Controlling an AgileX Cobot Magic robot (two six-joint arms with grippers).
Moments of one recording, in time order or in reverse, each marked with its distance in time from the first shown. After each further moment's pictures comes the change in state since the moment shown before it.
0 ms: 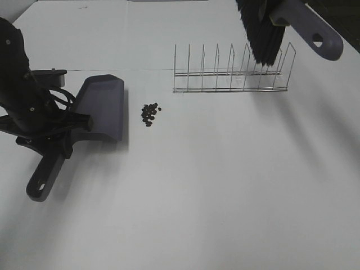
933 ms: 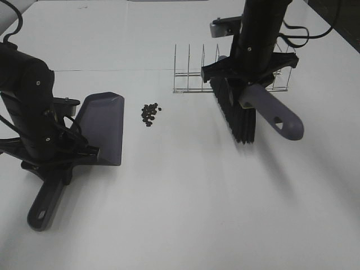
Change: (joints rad) left arm -0.098 0.085 0.068 0.199 -0.048 -0.225; right arm 0.154 0.073 0.333 -0.087 -0.145 0.136
